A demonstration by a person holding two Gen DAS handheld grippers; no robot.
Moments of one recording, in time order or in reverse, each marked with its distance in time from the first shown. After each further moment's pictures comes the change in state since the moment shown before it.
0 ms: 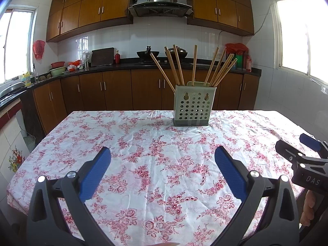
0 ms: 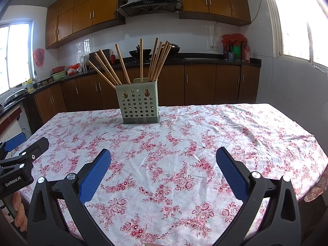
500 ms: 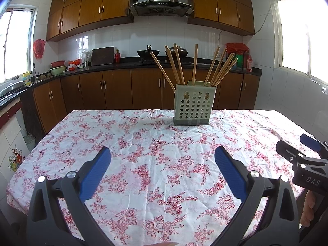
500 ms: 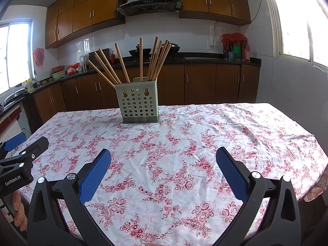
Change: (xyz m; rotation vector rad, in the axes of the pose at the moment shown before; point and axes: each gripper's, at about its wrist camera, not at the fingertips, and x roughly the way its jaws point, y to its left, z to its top) left arm 0.001 0.001 -0.002 -0.004 0.005 0.000; right arm 0.000 0.001 0.000 0.002 0.001 -0.001
